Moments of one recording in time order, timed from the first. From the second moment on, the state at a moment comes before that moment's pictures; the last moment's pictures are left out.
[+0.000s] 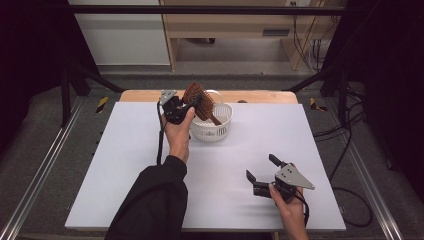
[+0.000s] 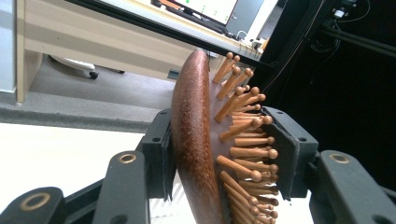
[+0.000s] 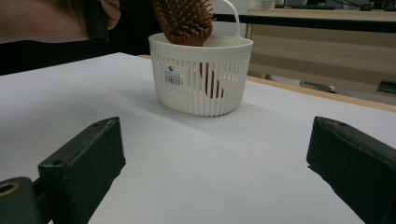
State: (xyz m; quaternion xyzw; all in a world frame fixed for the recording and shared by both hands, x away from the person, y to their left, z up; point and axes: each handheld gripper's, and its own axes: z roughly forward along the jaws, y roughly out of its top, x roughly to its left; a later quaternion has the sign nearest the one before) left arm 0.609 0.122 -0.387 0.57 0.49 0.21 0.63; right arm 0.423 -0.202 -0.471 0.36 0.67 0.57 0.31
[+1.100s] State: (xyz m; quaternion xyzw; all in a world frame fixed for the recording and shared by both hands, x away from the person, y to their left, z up) left arm 0.610 0.131 -0.391 0.57 0.50 0.21 0.62; right arm 0.423 -0.200 -0.471 0.36 0.68 0.56 0.32
